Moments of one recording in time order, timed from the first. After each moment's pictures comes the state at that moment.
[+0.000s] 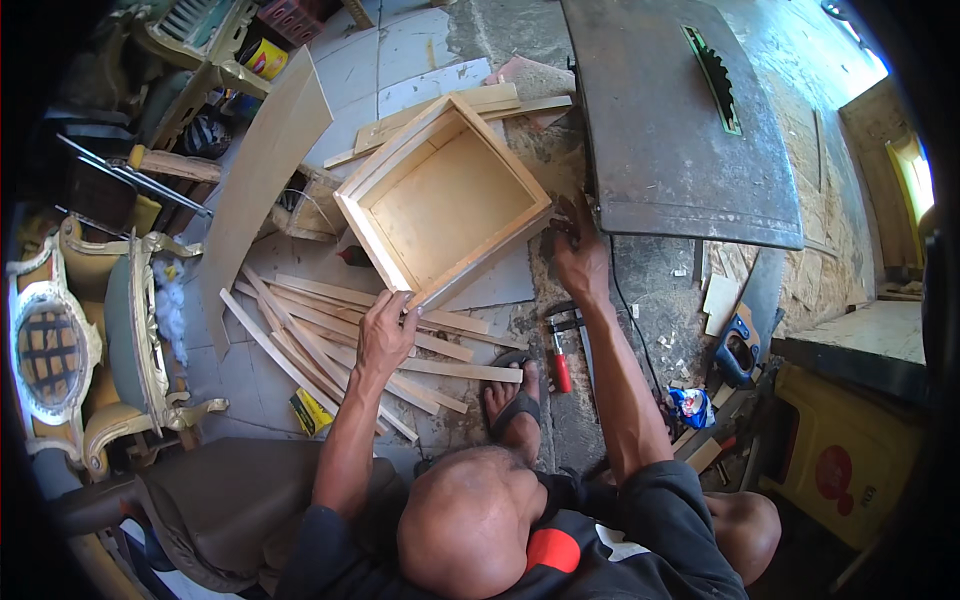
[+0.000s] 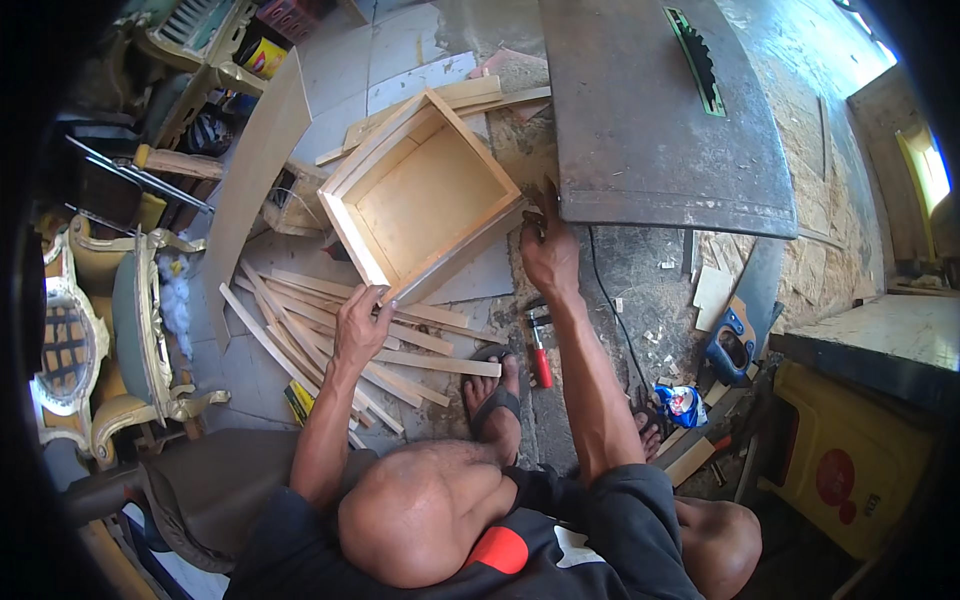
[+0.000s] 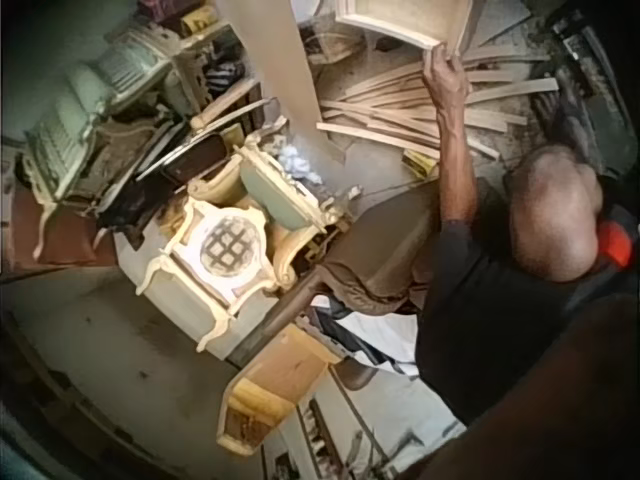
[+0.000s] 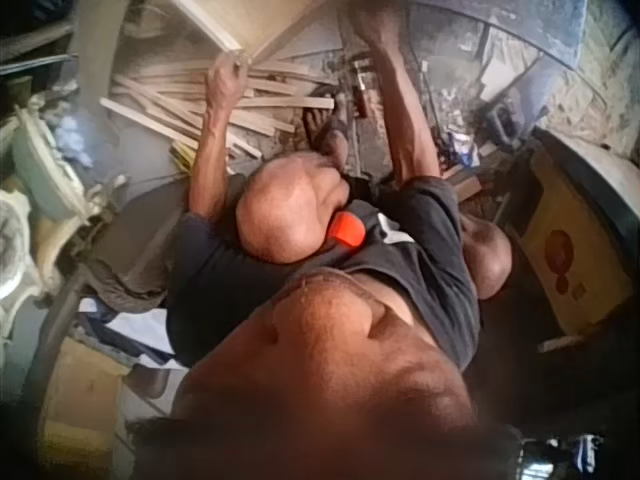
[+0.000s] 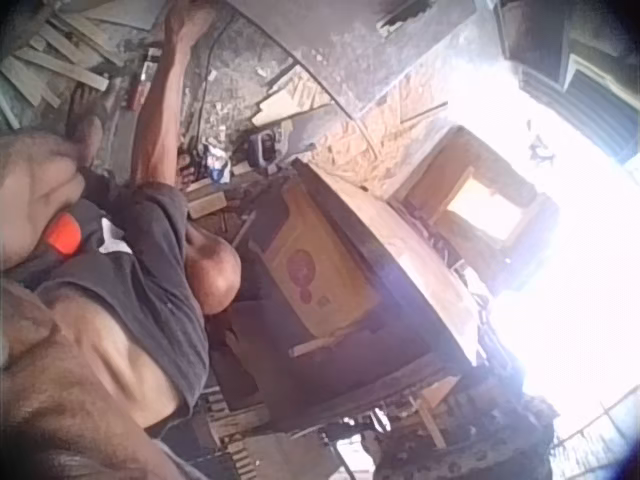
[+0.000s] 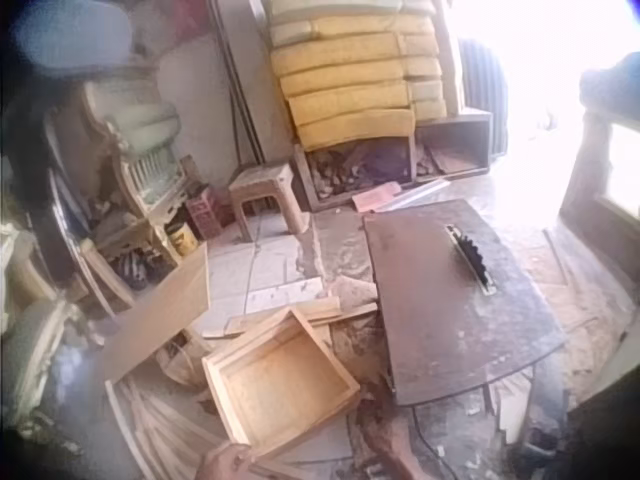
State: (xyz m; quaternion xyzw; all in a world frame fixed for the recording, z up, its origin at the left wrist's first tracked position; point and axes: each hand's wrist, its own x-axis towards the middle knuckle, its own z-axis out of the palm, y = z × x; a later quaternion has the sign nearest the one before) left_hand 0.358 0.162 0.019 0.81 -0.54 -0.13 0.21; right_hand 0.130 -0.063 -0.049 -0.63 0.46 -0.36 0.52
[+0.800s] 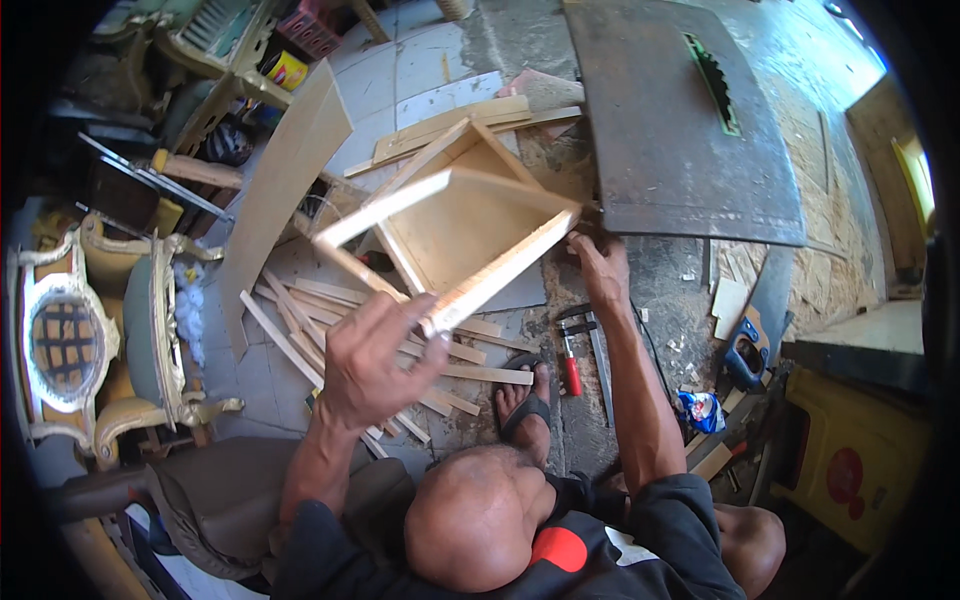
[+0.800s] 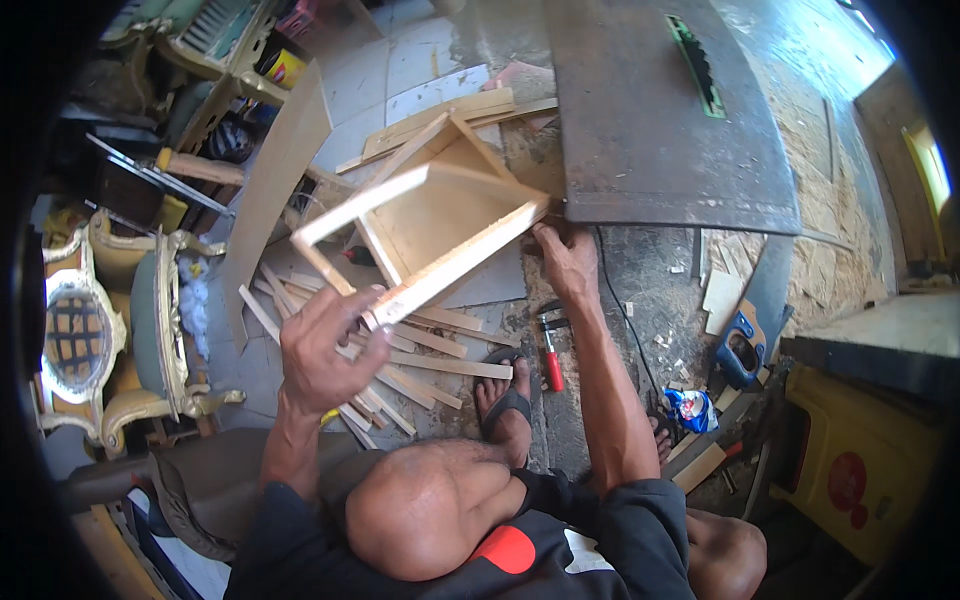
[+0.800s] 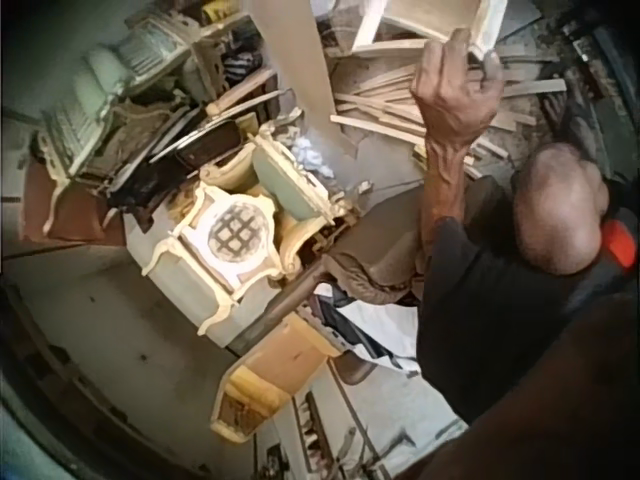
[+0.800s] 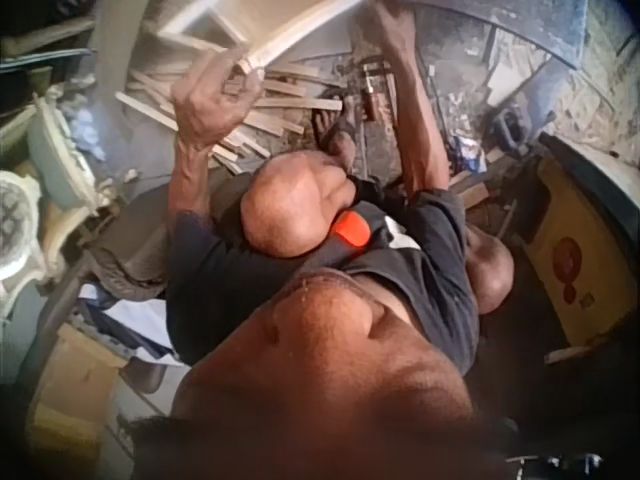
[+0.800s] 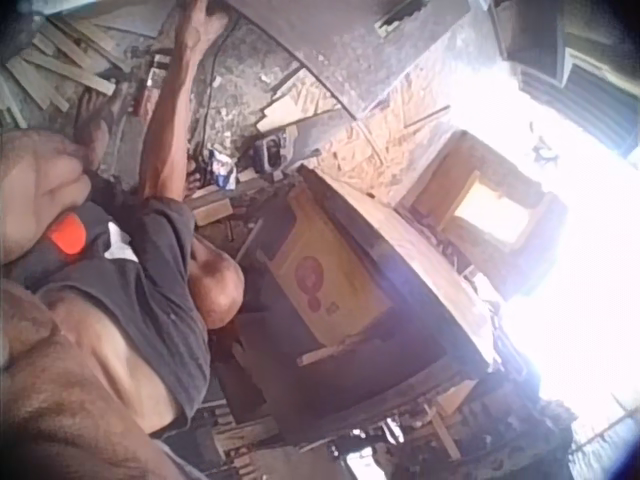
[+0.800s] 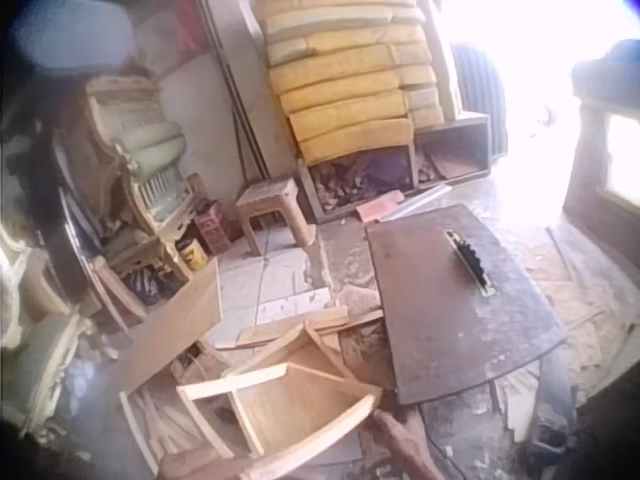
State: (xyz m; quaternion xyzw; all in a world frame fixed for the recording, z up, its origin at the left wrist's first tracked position) left_hand 0.285 0.127 0.213 0.71 -0.67 -0.04 0.21; right_hand 0.110 -0.059 -0.014 -0.47 0.43 -0.33 0.70
